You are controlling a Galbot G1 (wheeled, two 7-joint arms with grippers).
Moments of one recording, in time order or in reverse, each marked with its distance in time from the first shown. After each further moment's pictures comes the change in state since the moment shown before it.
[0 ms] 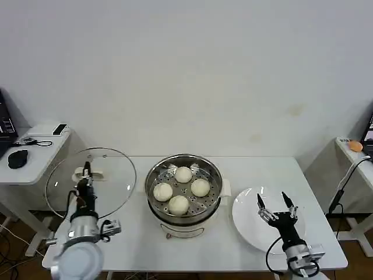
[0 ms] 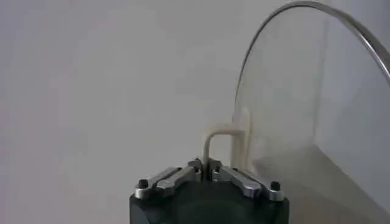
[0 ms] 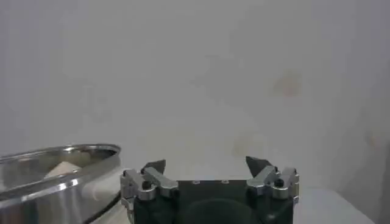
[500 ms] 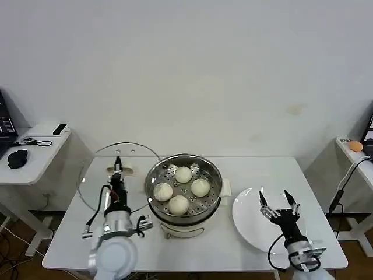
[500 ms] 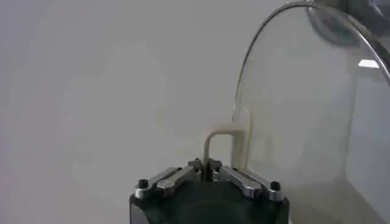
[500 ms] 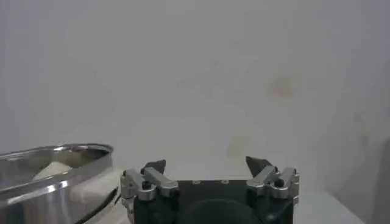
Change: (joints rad) left arm -0.108 -0.083 0.224 0.023 0.133 0.085 0.058; right arm 0.027 0.002 0.020 -0.007 -0.017 -0.040 0.005
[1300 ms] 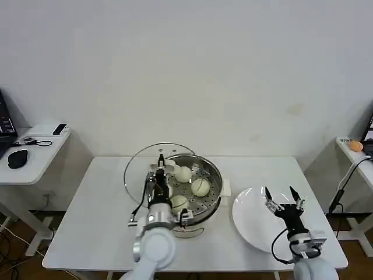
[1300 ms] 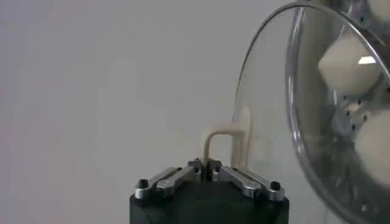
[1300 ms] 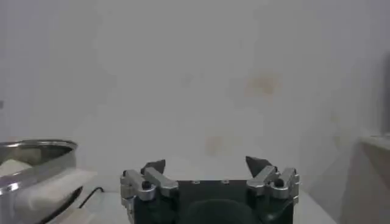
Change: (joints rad) left arm -0.162 -0.119 0.250 0.134 0.045 0.056 0.069; right arm 0.080 0.018 0.024 -0.056 -0.035 -0.063 0.018
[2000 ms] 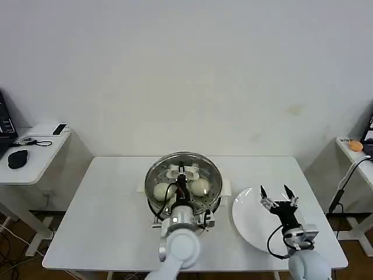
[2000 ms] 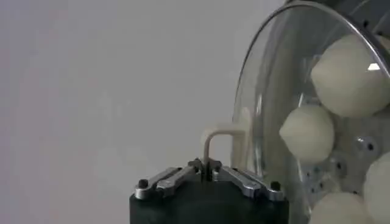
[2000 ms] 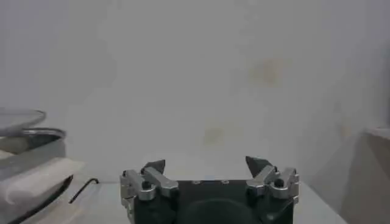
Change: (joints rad) left arm -0.012 -0.134 0.064 0.125 0.065 0.013 0.021; right arm 0.063 -0.005 -0.037 -0.065 -0.011 -0.022 0.007
